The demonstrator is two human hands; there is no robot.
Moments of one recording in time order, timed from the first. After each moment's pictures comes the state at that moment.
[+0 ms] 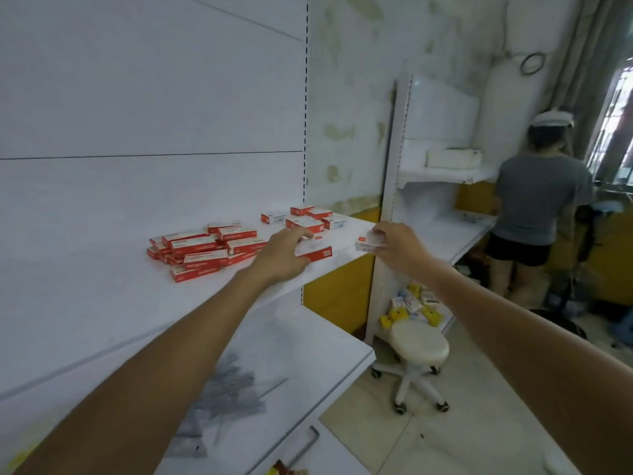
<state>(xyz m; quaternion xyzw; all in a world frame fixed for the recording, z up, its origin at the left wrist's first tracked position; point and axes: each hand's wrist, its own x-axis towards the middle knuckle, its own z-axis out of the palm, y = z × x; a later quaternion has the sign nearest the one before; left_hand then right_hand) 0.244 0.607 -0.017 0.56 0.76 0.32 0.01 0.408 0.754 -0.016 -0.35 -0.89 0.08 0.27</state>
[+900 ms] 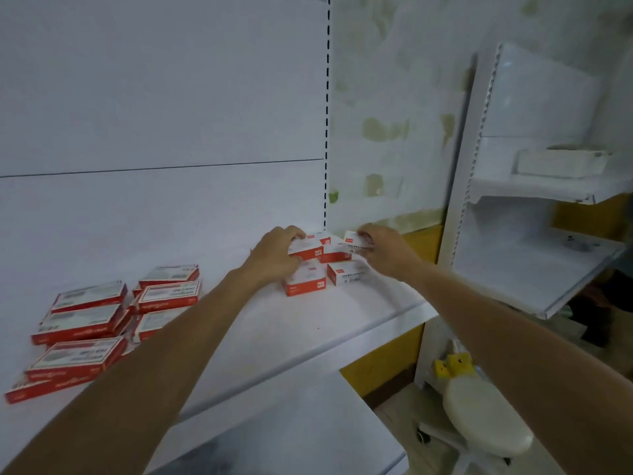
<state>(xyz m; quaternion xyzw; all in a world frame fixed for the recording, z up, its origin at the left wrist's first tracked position) 0.129 0.806 -0.007 0.44 0.85 0.29 -0.03 0.246 0.980 -0.011 -0.21 -0.94 0.13 0.24</state>
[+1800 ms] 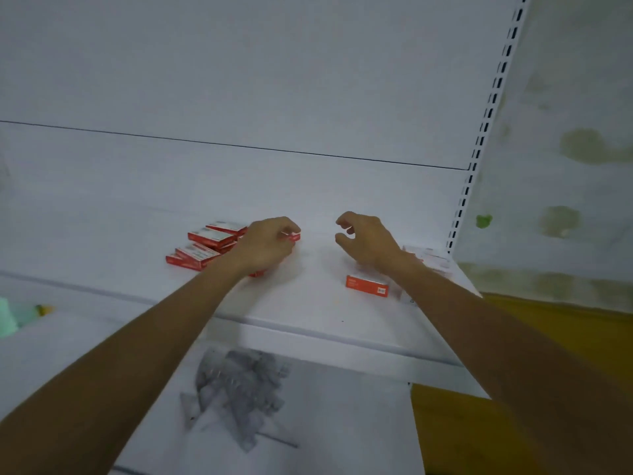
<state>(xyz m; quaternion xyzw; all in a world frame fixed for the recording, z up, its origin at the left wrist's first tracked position) 0.182 0.717 -0.010 0.13 0.91 0.35 -0.16 0.155 0.910 -0.004 0.16 -0.94 0.21 0.19</state>
